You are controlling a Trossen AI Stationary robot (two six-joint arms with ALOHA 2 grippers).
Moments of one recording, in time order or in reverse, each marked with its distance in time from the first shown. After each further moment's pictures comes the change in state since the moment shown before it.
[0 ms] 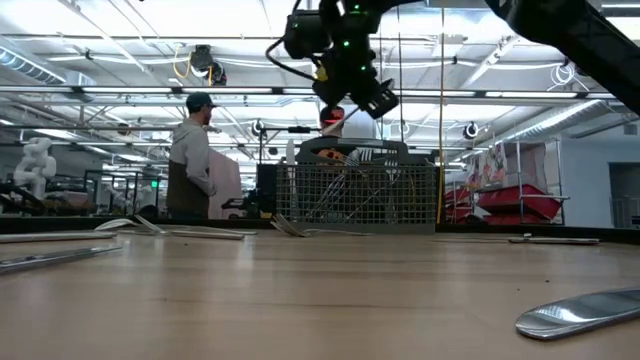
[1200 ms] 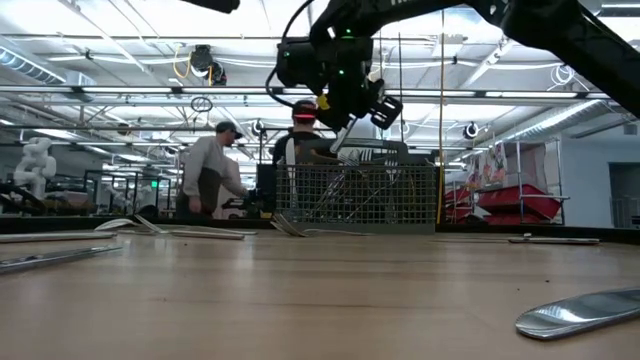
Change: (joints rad) left arm 0.001 0.089 0.000 -0.030 -0.187 0.089; right arm 0.015 0.040 -0.090 0.031 0.151 -0.193
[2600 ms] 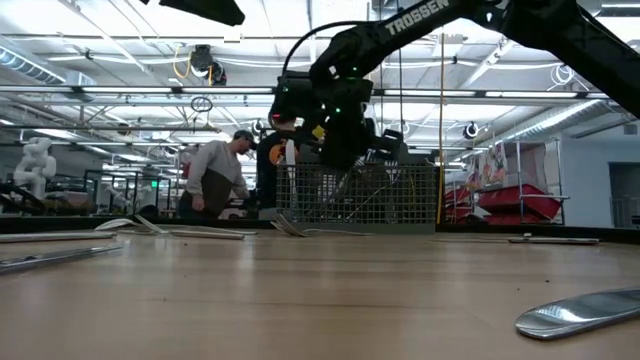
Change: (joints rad) left arm -0.004 0.076 0.000 0.000 -0.056 -0.008; right arm -0.009 -0.001 -0.248 0.328 -0.158 -0.350
